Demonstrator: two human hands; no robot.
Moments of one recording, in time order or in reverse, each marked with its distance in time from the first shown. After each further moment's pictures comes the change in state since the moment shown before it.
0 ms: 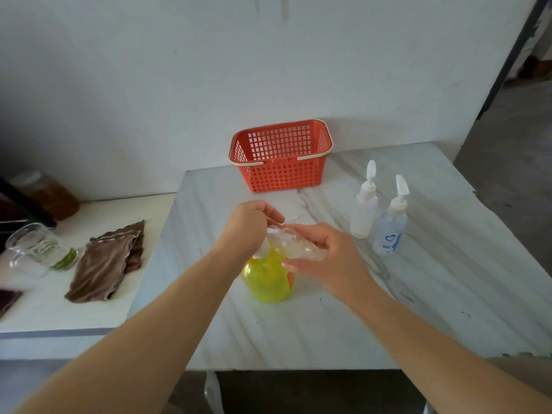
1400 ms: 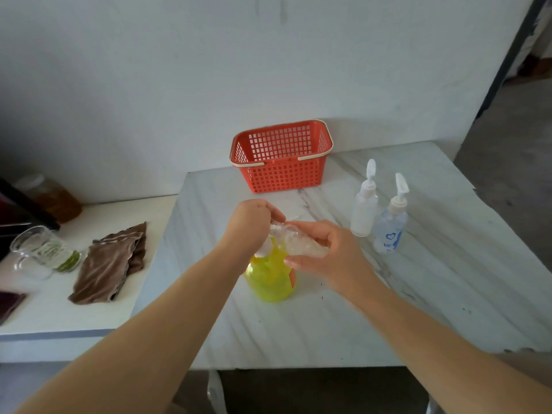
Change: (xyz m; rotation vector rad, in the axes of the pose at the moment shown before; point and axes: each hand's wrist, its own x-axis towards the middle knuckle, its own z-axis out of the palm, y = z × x) left_hand 0.005 0.002 0.000 -0.008 0.007 -0.025; right_hand -0.001 -0.010 -0.001 0.023 -0.006 -0.020
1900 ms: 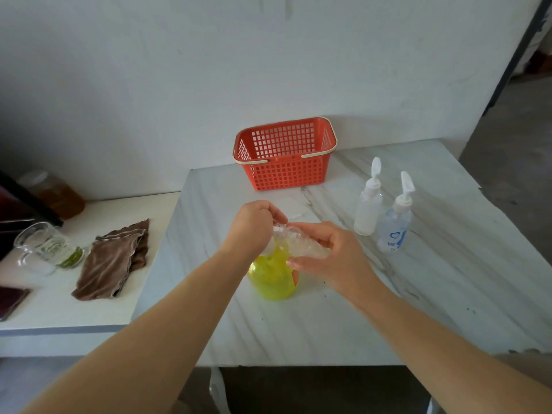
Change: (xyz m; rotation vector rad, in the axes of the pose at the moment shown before) left_hand -0.002 -0.006 0.002 0.025 0.026 0.027; right_hand 0.001 0.008 0.004 0.002 0.003 0.031
